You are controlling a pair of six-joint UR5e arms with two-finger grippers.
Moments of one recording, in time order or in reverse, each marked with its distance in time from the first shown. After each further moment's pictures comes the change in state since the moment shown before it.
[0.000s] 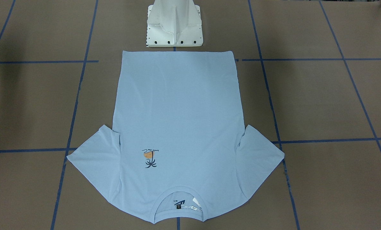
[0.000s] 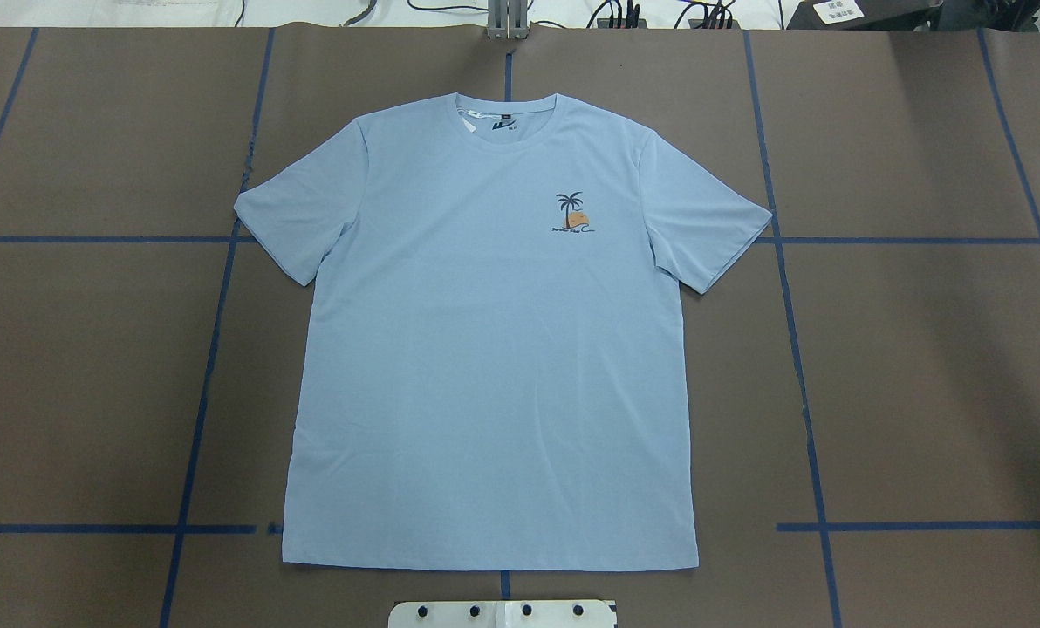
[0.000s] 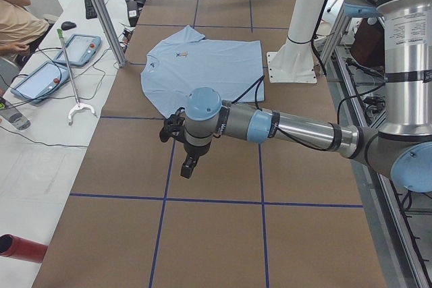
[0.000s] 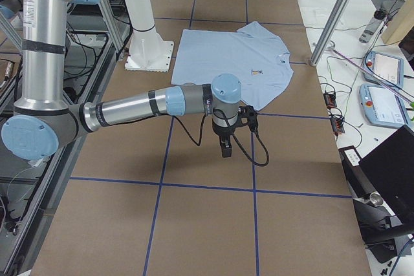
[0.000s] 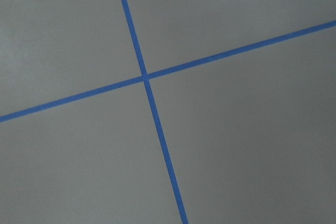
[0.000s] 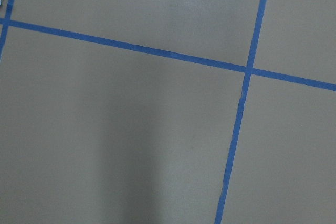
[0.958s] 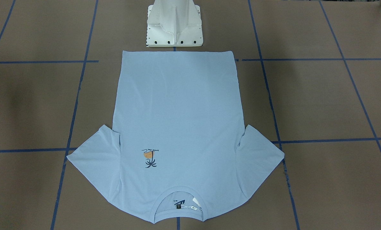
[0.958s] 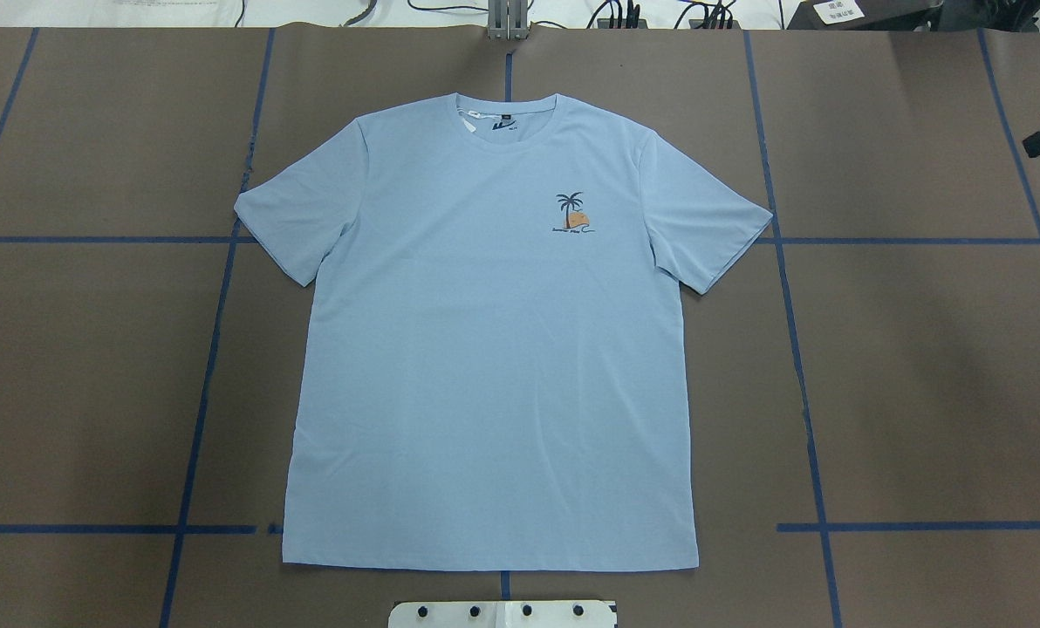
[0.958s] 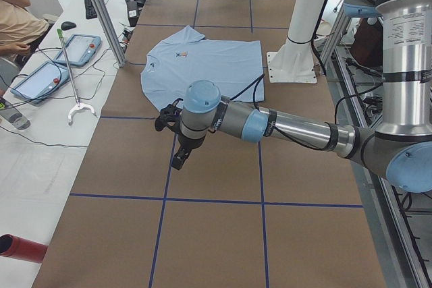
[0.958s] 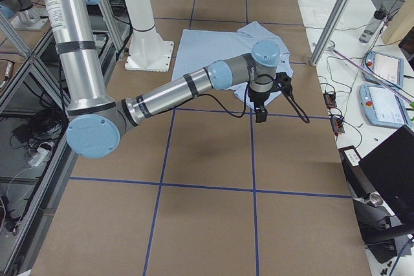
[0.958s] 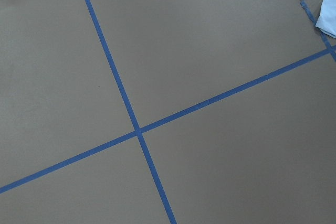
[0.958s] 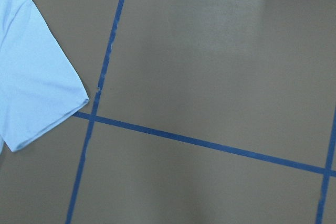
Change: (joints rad) left arm 0.000 -0.014 0.003 -0.067 -0.007 -0.005; right arm -0.123 0.339 -0.123 0.006 0.038 0.246
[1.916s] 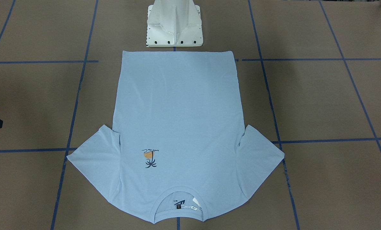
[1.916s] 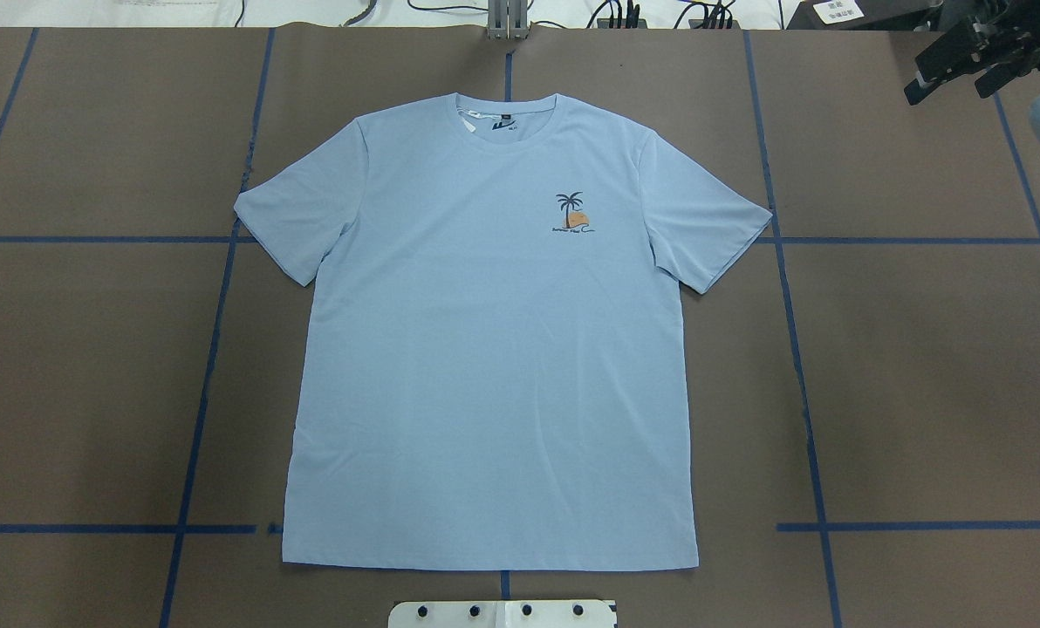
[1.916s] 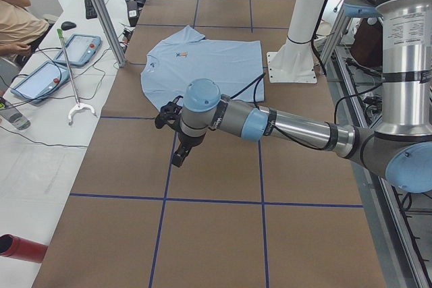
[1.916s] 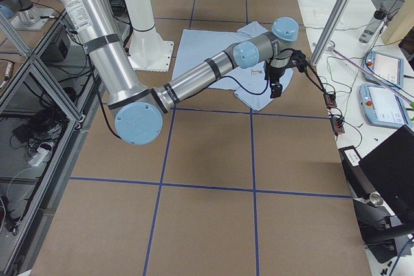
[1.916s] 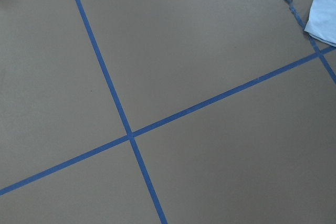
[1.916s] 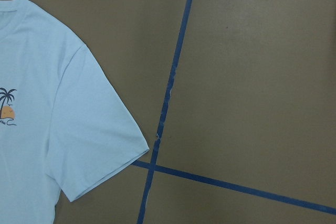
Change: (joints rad) left arm 0.000 -0.009 -0.003 0.004 -0.023 -0.001; right arm -0.083 0.183 -0.105 0.019 -0.004 0.121
